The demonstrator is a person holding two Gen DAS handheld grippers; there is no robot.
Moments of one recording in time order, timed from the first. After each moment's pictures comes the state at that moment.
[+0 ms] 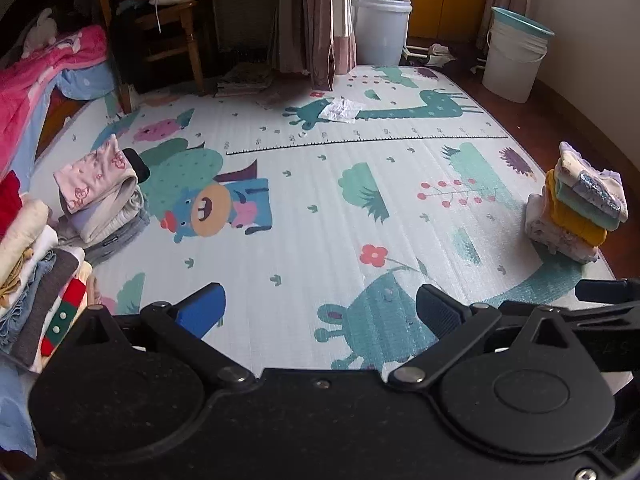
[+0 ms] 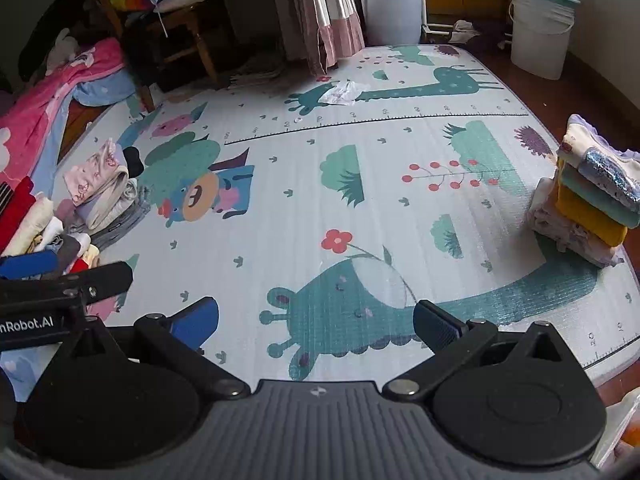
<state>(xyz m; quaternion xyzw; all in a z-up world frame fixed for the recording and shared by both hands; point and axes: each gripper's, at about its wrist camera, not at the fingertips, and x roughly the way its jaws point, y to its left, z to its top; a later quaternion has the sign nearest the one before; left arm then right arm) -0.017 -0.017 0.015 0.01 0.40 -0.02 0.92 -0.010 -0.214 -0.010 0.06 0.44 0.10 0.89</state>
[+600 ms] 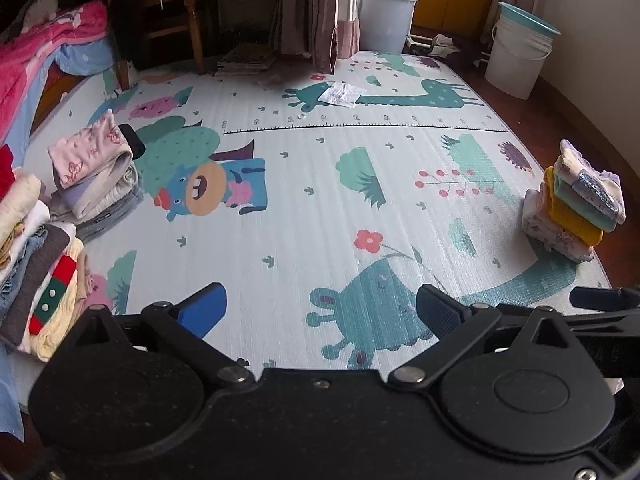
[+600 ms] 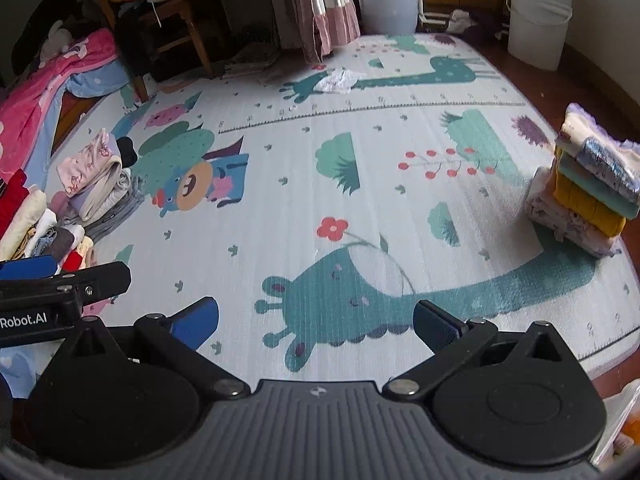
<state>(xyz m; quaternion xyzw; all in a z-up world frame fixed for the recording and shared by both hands) -0.015 -0.011 0.007 -0.02 0.43 -0.02 0.90 -0.017 -0.210 -0.019 0.06 0.47 0.09 0.88</state>
